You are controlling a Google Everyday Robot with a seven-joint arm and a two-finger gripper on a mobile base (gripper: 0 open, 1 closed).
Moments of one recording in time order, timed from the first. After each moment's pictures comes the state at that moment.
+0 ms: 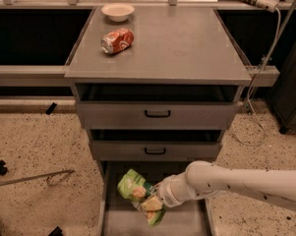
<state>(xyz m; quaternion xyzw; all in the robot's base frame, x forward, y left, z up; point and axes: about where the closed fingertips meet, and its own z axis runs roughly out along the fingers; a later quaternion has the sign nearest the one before) 0.451 -0.009 0.455 -0.45 0.82 0.28 0.22</state>
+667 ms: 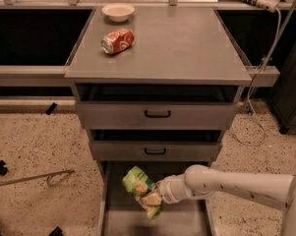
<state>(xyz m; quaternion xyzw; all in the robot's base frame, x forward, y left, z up) 0.492 -0.016 0.394 -0.42 0.83 0.28 0.25</state>
